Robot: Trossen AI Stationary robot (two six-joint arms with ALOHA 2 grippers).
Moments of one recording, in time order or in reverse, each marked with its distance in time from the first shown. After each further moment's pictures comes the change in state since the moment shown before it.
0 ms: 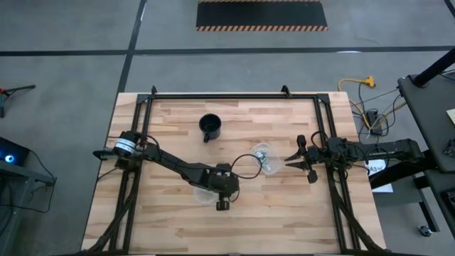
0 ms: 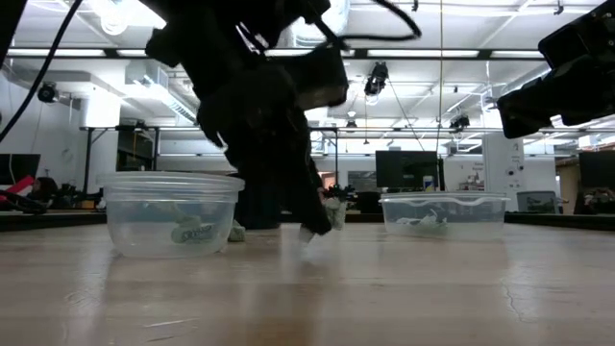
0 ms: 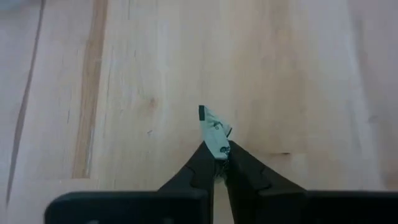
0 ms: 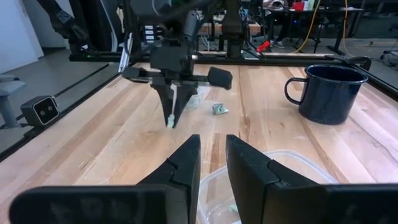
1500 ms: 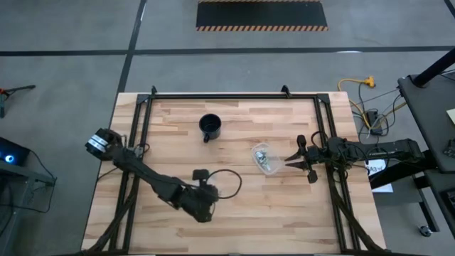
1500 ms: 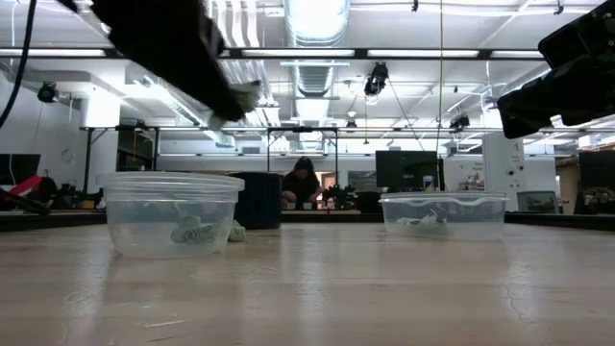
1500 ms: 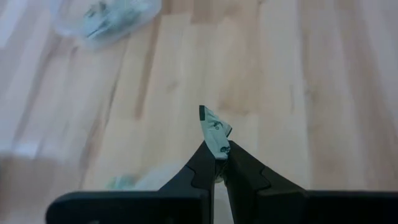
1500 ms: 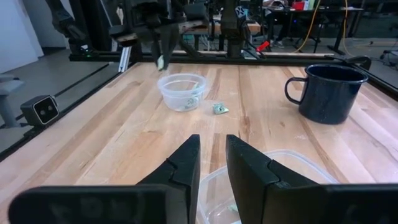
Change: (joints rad) left arm -0.261 -0.250 -0.040 -0.246 -0.399 -0.182; right arm 0.000 0.000 0.000 0.000 0.000 0.000
